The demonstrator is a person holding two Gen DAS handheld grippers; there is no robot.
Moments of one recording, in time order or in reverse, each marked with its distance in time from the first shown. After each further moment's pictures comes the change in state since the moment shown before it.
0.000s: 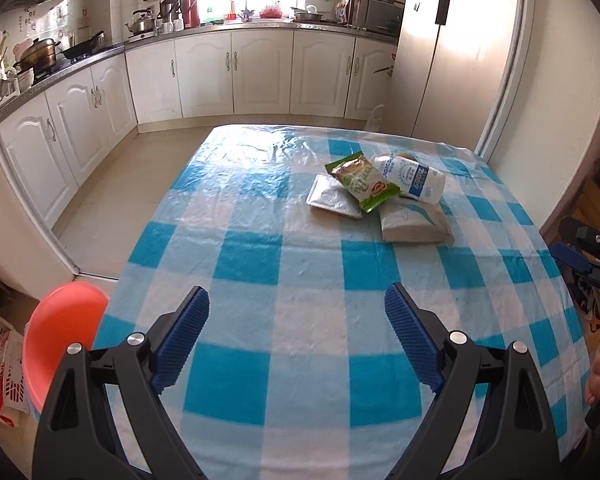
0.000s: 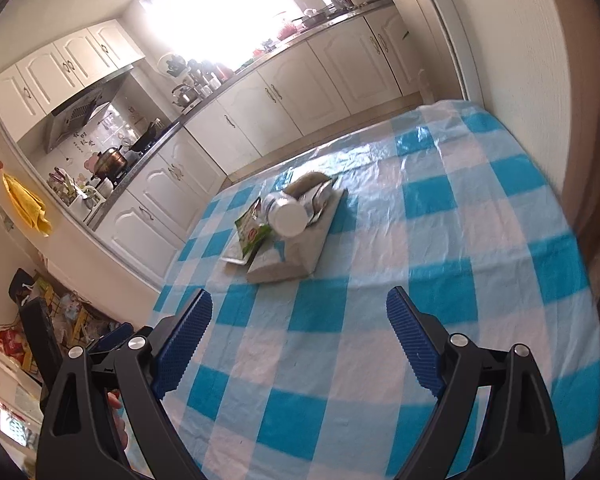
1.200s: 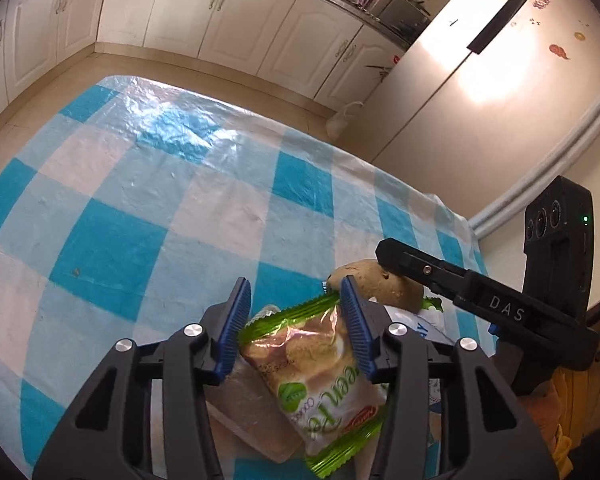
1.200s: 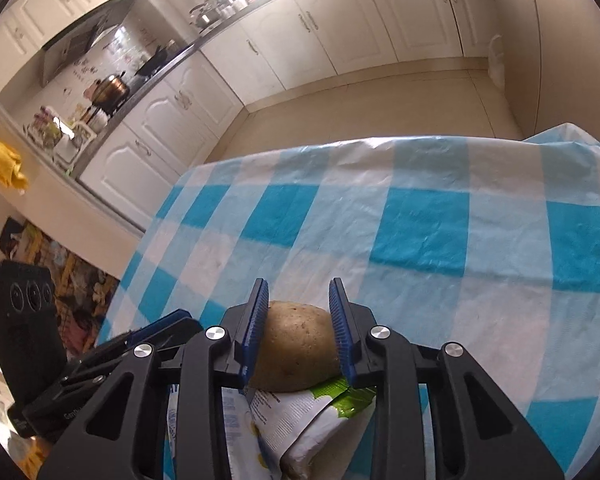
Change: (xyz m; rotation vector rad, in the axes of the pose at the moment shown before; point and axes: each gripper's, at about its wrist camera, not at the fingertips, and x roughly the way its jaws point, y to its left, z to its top) left arm 0.181 -0.027 0.096 -0.281 0.138 -0.295; right arm 0.222 -0.004 0.116 -0.166 0.283 0.063
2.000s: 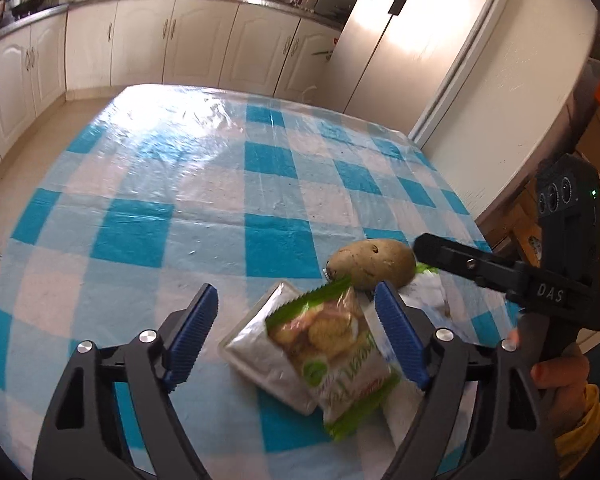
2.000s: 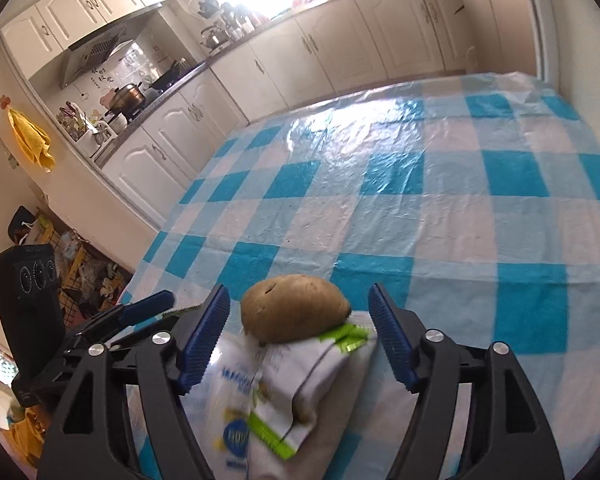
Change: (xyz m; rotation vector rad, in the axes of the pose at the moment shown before) left arm -0.126 0.004 -0.131 0.261 -0.031 -0.013; right arm -0.114 0.065 -0.169 0.019 -0.129 -0.028
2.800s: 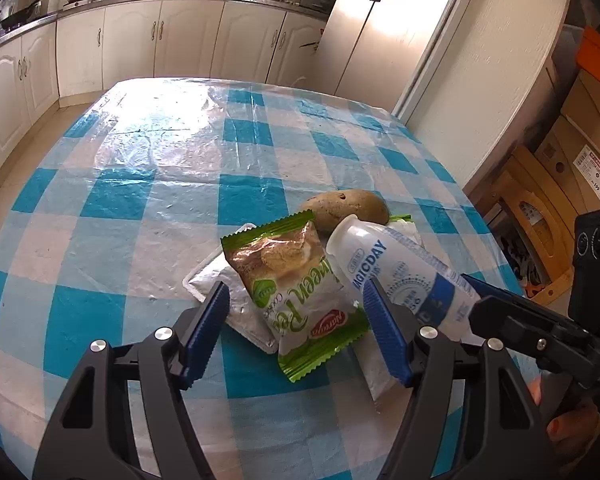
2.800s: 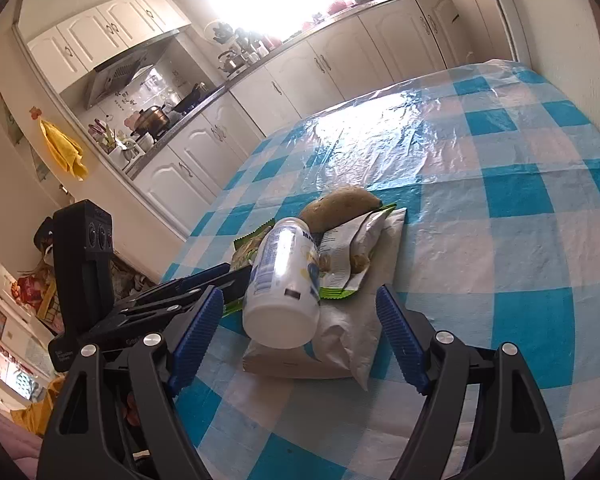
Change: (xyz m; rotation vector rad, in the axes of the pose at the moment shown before) left arm -0.004 -0.023 -0.029 0.042 0.032 0.004; right arm -0.048 0.018 -0.076 0.050 -0.084 0.099
